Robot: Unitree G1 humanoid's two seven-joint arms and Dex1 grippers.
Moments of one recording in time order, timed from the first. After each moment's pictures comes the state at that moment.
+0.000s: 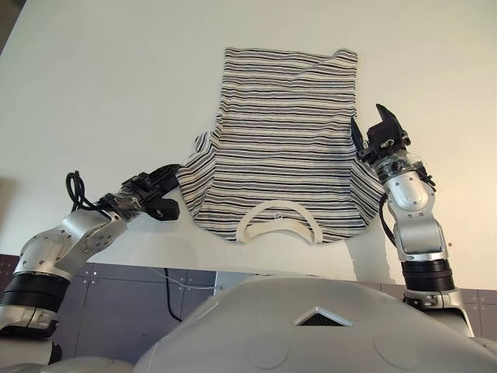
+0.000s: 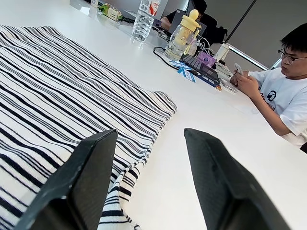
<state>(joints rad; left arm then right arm) 0.27 1.00 -0.19 0.19 0.80 -0.64 0.01 0.11 -0.29 0.11 -0.12 -0.18 0.05 0.19</state>
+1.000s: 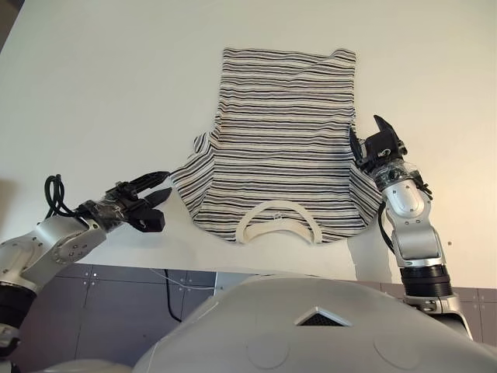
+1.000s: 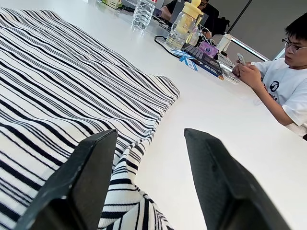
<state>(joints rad) 0.35 1.18 -0.21 0.12 0.65 -0.66 -0.03 0.16 -0.29 0.12 -0.09 -0.19 0.01 0.18</state>
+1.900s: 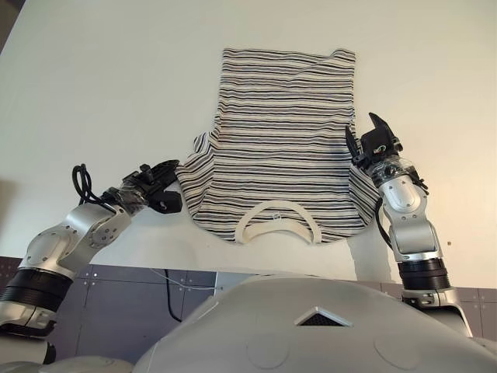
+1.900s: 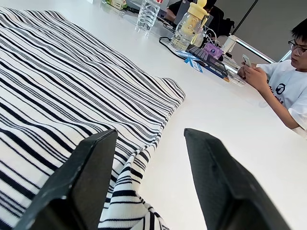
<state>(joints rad) 0.26 1.03 -0.28 0.11 0.71 -0.44 -0.03 0.12 -0.29 0.13 -0.04 -0.19 -0.01 0.19</state>
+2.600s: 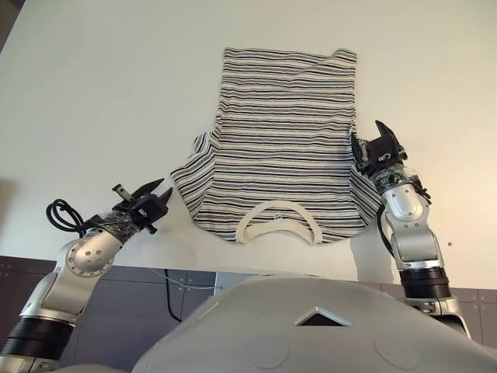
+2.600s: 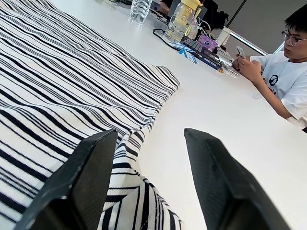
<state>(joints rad) 0.59 0.96 -0.05 -0.10 0.18 -0.32 -0.27 0.18 -0.28 0.11 -0.06 -0.19 -0.02 0.15</state>
